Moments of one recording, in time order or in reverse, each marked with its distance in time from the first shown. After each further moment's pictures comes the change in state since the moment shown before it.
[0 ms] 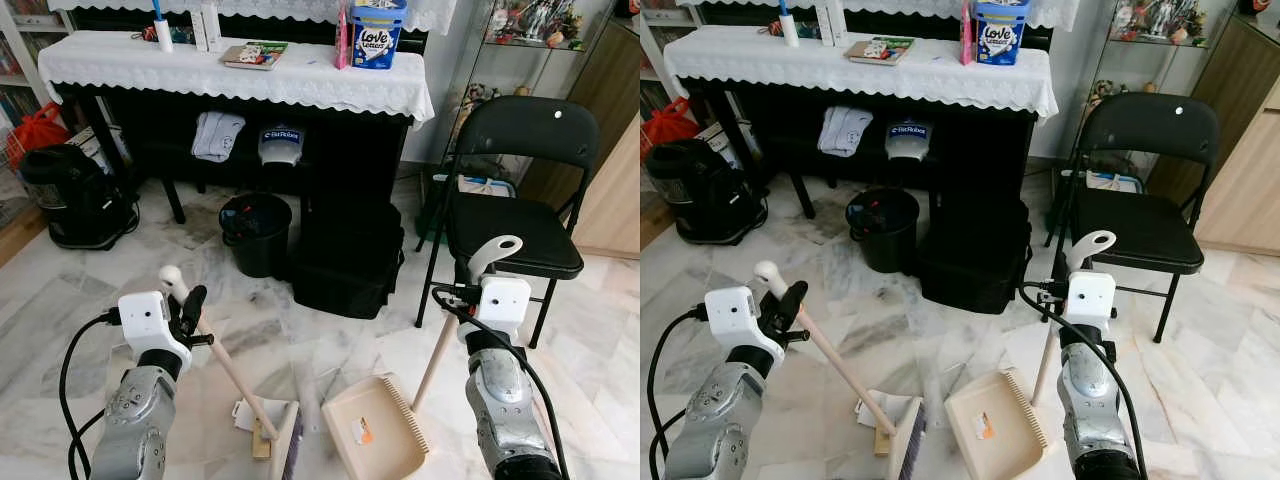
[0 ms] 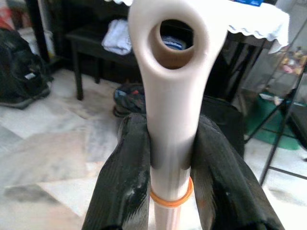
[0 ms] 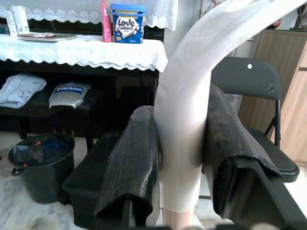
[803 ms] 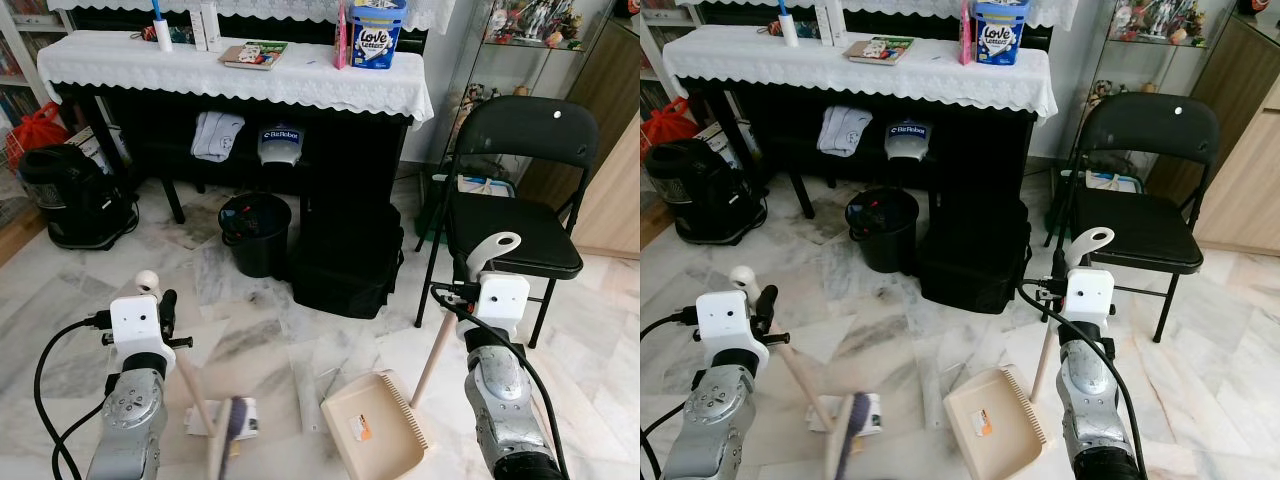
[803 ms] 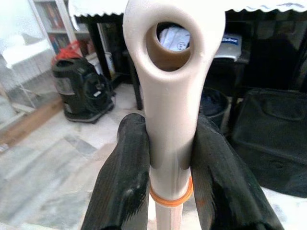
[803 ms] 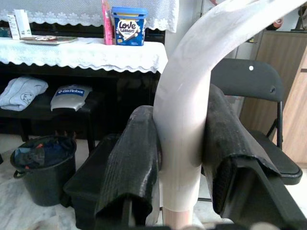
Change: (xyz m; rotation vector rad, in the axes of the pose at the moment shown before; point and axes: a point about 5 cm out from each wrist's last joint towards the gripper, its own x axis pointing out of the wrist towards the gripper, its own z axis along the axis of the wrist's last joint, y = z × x) left arm 0.000 0.019 -0.001 0.227 -0.023 0.194; right arm 0.002 0.002 0.002 0.003 -0.009 0.007
